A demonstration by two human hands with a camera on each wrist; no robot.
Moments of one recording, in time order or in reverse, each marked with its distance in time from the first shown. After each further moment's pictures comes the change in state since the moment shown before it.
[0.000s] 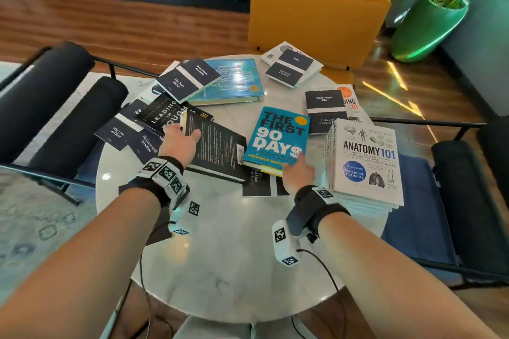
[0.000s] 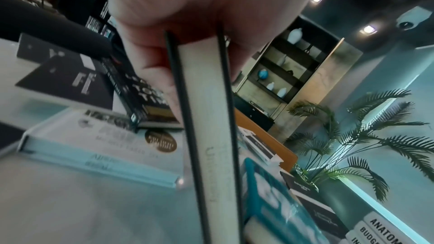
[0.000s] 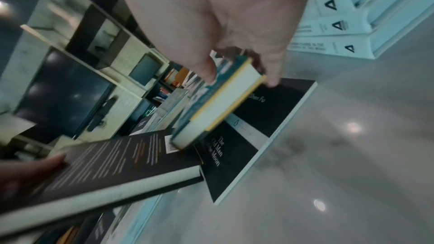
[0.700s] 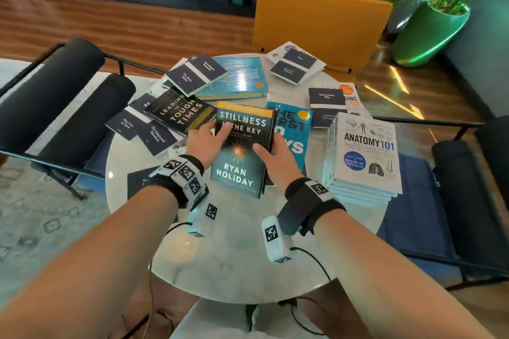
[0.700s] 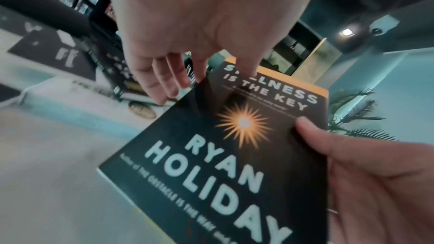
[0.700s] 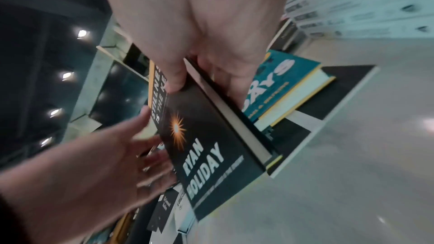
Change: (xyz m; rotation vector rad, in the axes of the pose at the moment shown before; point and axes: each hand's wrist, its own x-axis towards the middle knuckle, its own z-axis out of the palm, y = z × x) left_hand -0.057 0.002 0.014 0.158 -0.189 0.257; right_hand -0.057 -0.032 0.009 0.501 -0.215 -0.447
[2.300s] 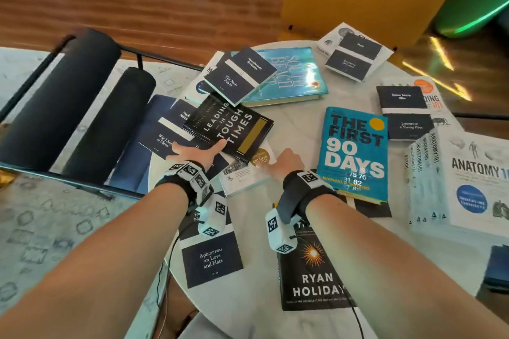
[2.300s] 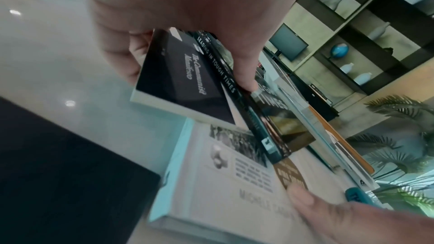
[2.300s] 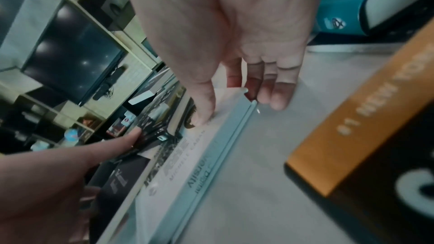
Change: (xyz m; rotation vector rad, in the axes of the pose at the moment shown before) left_hand 0.128 -0.100 -0.090 0.020 0.187 -0.656; right_hand 0.126 0.018 0.141 -0.727 -0.043 0.553
